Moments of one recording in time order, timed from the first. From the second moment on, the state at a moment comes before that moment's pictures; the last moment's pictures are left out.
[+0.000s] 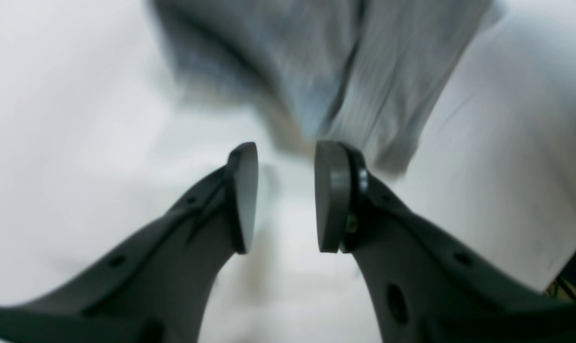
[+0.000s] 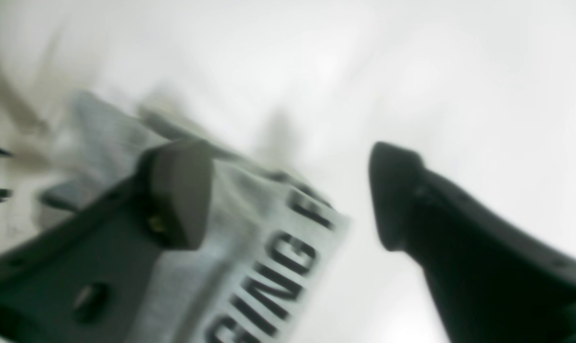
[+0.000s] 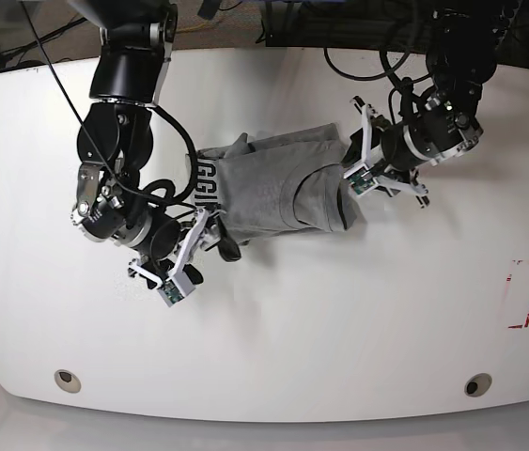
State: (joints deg) left arm 7.0 -15.7 7.4 113.3 -10.5 -43.0 56.6; right arm 13.5 3.3 8.4 92.2 24.9 40.9 -62.4
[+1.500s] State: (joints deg) left arm 8.4 -12.3 2.3 114.0 0.3 -42.9 62.6; right arm 14.9 7.3 3.5 84.2 16.8 40.5 -58.3
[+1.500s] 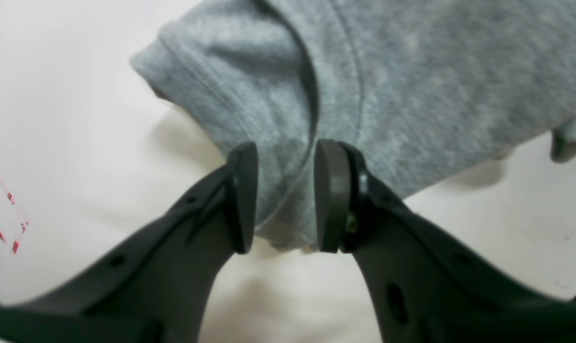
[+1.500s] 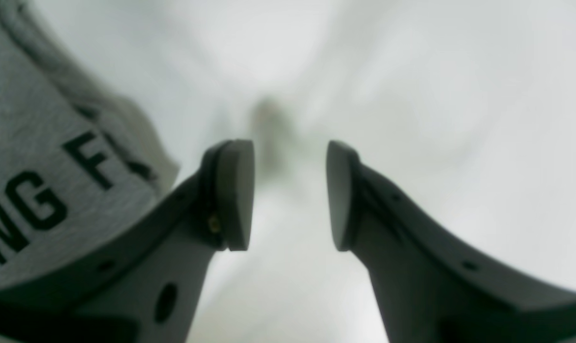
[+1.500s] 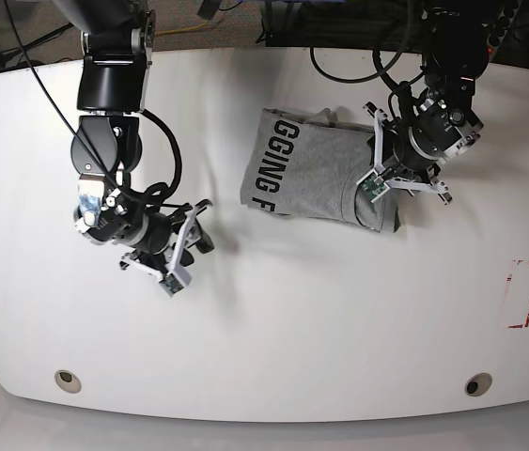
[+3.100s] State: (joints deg) left arm -14.4 -16.9 6.2 96.1 0.6 -43.0 62.1; right arm -0.2 1.4 -9.1 89.0 17.2 40.7 -53.8
